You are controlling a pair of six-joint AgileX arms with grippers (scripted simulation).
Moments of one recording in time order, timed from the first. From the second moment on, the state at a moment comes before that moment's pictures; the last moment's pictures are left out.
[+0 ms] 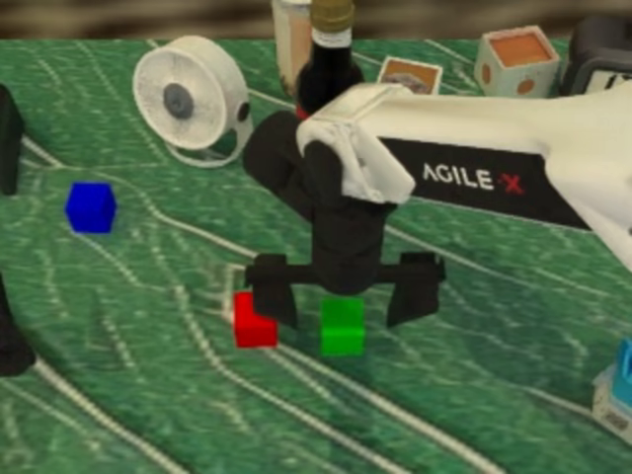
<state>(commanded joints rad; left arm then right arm) 0.02 0.00 0.00 0.00 0.00 0.00 0.78 2.28 1.74 -1.03 0.01 0.79</state>
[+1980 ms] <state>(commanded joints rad) -0.02 1.35 1.15 -0.76 0.00 0.00 0.31 0.87 0.81 -0.62 0.17 0.26</state>
